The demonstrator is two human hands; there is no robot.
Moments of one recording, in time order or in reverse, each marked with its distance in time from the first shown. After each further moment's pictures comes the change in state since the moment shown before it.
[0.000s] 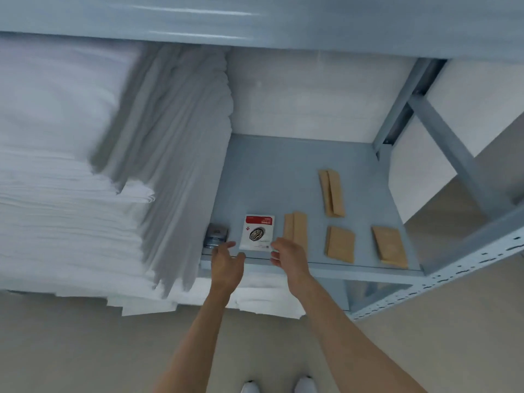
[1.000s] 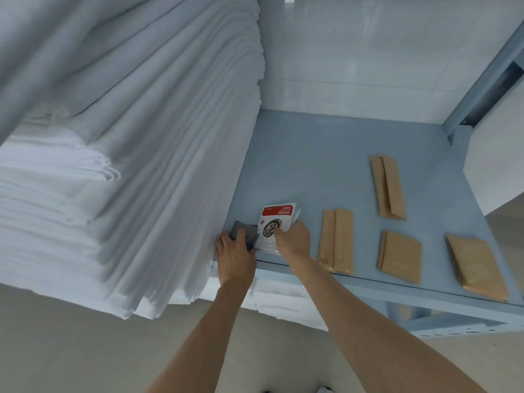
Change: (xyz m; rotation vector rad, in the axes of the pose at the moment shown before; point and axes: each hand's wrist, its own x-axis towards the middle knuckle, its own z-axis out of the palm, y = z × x) left_hand 0.112 -0.083 0.035 0.702 0.223 0.192; right_hand 0.147 0.043 0.070 -0.488 0.137 -0.163
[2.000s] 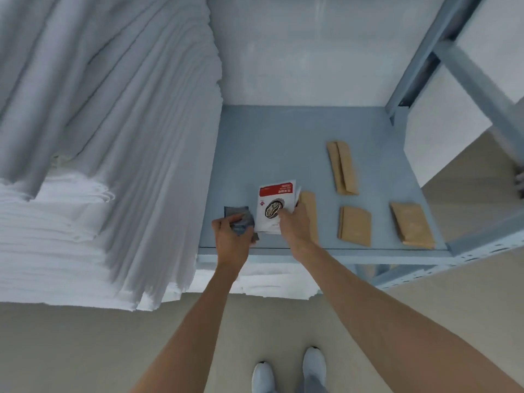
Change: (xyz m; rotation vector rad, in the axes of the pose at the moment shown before) left_hand -0.021 0.052 -0.044 -0.851 -0.105 -0.122; right_hand -0.052 -0.024 -0.077 0.436 0.103 0.039
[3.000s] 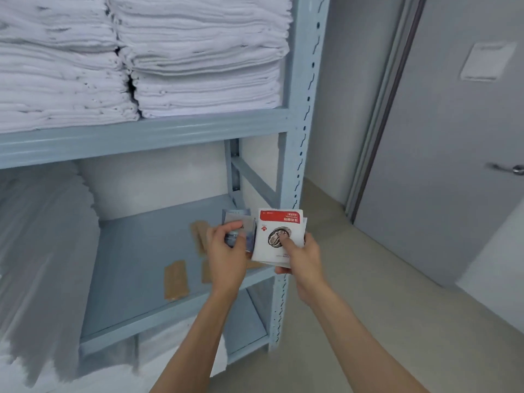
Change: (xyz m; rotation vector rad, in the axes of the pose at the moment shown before) left_hand -0.360 0.240 0.095 -0.351 -0.288 0.570; right_hand -0.293 -0.082 -0.366 0.407 0.323 -0.343
